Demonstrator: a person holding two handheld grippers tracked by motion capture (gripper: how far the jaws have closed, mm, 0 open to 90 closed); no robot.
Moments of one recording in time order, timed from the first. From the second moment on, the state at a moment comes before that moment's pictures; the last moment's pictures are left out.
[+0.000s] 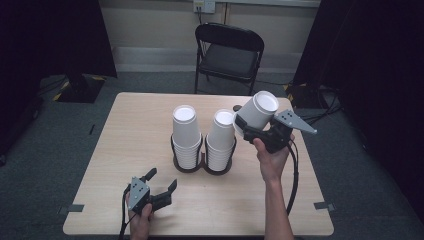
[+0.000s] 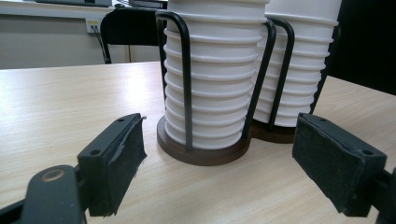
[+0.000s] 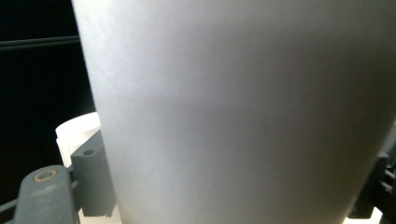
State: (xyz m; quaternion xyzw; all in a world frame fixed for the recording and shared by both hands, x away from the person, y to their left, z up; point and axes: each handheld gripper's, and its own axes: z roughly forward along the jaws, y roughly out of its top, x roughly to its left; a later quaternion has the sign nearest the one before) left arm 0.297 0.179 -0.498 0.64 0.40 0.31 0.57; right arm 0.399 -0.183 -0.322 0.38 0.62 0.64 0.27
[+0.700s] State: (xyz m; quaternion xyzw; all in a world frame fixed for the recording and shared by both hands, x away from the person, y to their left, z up) left arm 0.298 0.177 -0.497 0.66 0.40 0.29 0.57; right arm 0.369 -0.208 -0.357 0.42 0.61 0.62 0.25
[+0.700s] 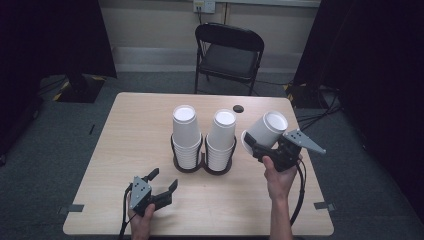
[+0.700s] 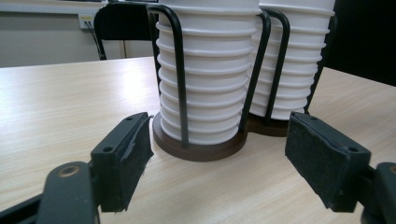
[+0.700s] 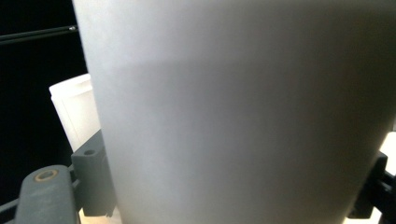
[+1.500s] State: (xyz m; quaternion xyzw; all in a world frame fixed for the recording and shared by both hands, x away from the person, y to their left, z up) left arm 0.298 0.175 -0.494 0.66 0.37 0.22 0.62; right arm 0.332 -0.177 -0.414 0.42 0.63 0.64 0.15
